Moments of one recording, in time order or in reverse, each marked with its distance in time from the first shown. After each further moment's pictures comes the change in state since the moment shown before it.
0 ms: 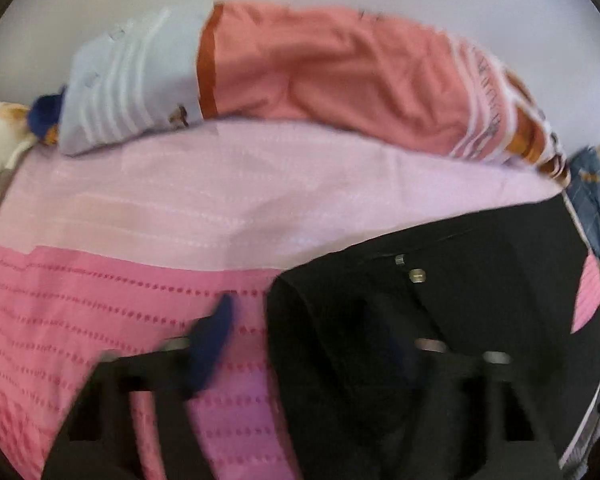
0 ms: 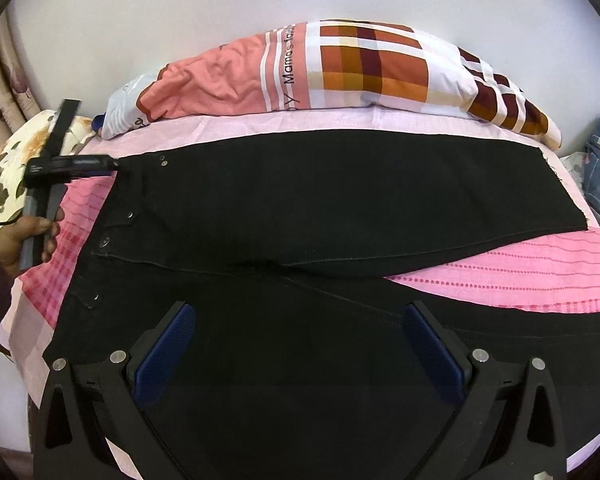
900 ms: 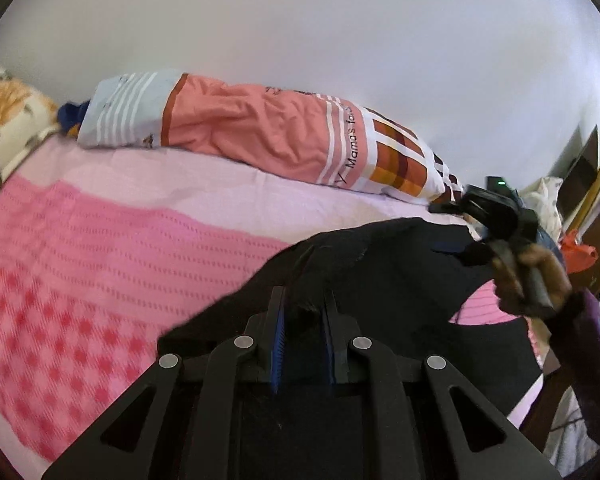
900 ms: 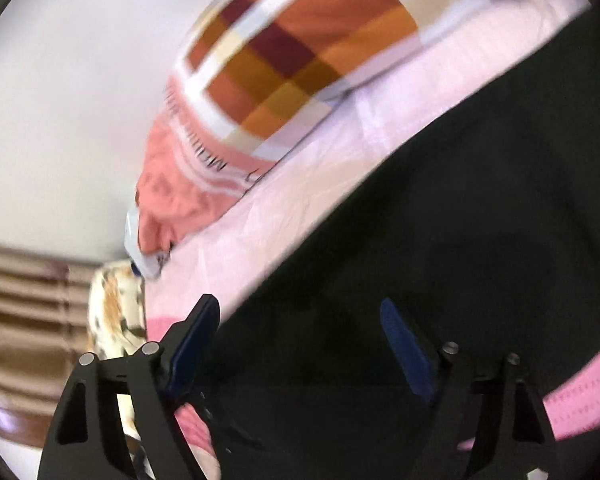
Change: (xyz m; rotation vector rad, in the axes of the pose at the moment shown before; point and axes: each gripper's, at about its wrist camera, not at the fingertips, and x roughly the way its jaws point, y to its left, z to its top) left arm -0.149 -0.077 -0.126 -0.079 -0.281 -0.211; right arm 0.147 -0.121 0.144 0.620 0.232 0.464
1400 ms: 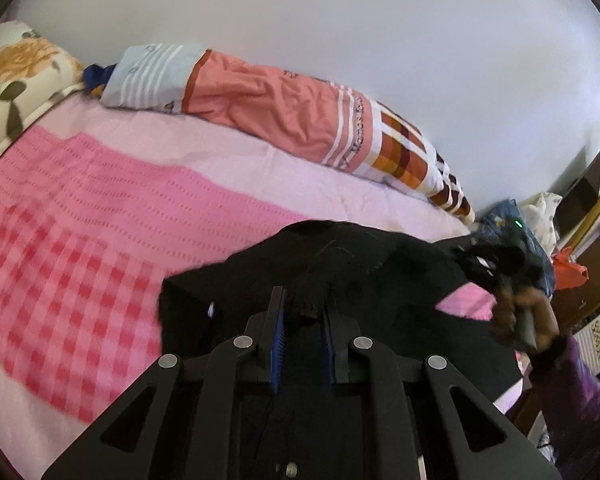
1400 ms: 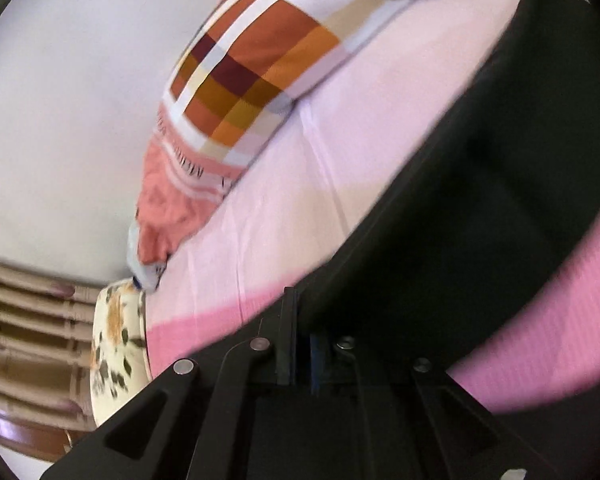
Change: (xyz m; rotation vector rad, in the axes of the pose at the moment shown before) left arm -0.027 0.003 -0.033 -0.098 0.045 -0.001; right arm -0.043 -0.040 -0.077 0.015 -0.118 0.031
